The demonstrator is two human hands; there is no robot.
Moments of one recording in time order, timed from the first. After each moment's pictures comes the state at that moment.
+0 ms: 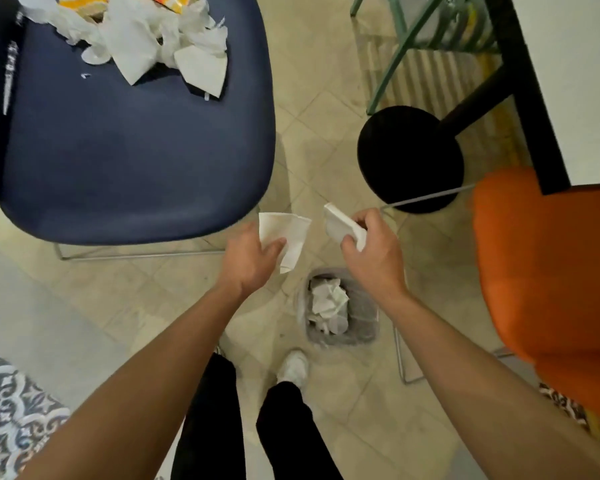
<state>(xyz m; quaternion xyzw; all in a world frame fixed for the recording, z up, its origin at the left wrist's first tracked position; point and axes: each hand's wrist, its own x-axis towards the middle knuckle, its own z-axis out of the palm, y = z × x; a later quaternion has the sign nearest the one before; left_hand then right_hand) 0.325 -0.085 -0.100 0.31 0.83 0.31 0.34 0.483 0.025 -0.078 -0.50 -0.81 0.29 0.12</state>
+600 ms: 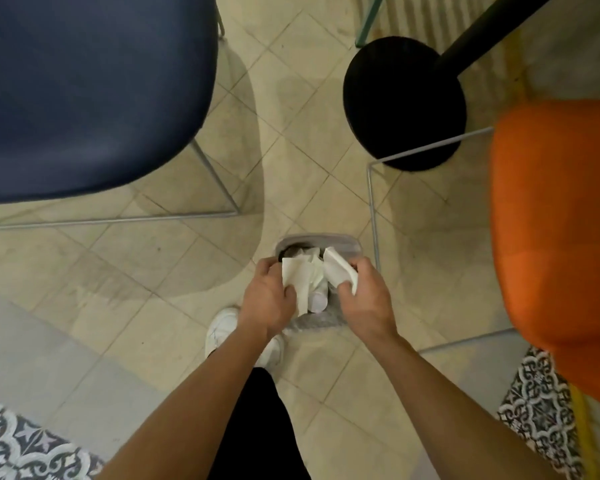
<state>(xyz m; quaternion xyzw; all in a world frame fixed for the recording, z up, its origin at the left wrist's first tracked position) 0.461 -0.085 -0.233 0.34 0.80 0.22 0.45 0.598 -0.004 -0.209 -0.59 -0.73 0.35 -0.03</state>
